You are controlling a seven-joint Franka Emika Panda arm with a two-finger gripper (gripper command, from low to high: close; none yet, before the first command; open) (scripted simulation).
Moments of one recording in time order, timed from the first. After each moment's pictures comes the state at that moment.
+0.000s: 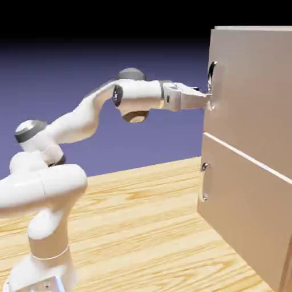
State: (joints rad) arm 1.71 1.72 -2.06 -2.42 2.39 2.35 -0.16
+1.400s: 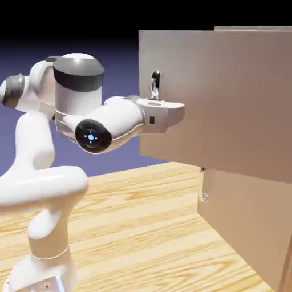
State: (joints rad) arm 1.51 1.05 -2.81 -2.76 1.72 0.87 -0.99
